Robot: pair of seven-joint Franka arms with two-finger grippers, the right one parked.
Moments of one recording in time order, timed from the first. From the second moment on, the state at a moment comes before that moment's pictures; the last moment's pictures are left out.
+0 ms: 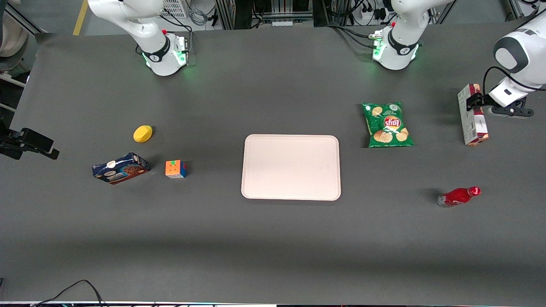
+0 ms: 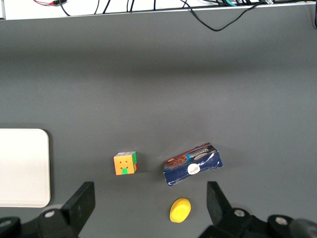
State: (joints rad) arm 0.32 -0.03 0.33 -2.67 0.17 2.62 0.67
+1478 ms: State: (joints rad) arm 0.31 0.02 0.23 -2.49 0.14 2.41 0.66
